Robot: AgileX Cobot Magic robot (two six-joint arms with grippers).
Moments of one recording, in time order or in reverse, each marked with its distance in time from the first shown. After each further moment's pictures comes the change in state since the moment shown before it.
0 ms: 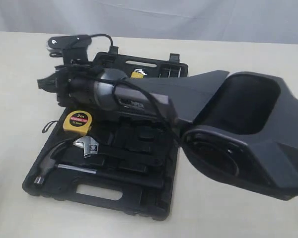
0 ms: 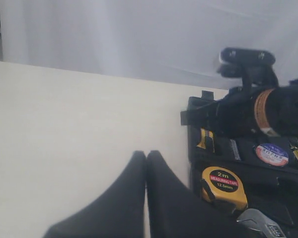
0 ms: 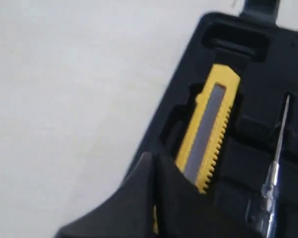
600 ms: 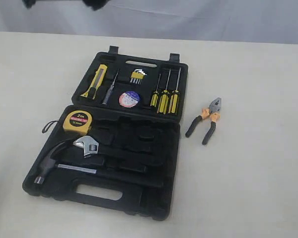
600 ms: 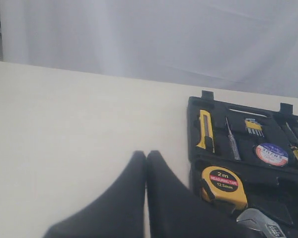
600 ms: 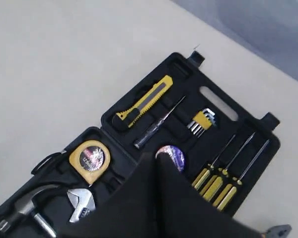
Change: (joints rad) left arm 0.000 0.000 0.000 0.000 0.000 0.000; right arm 0.049 -0.672 0.000 0.606 0.590 -1.018
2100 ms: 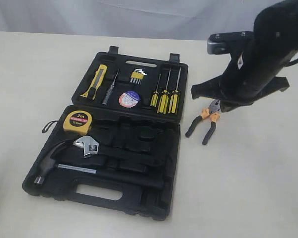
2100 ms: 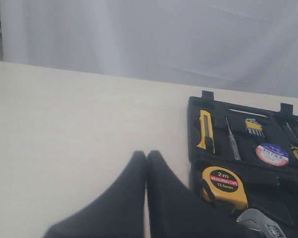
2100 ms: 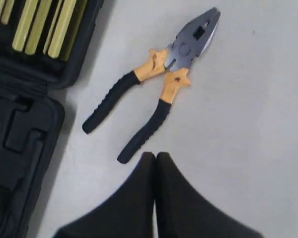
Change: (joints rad) left arm 0.000 0.000 0.000 0.000 0.000 0.000; right arm -0.594 -0.161 0.909 0.318 -0.406 -0.097
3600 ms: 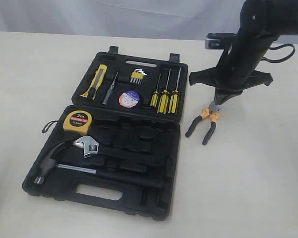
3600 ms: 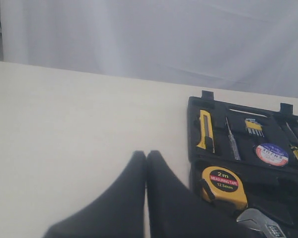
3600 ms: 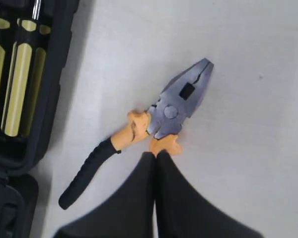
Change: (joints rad) left arm 0.000 0.000 0.000 0.000 0.000 0.000; right arm -0.116 0.294 -0.253 0.129 0.066 -0.131
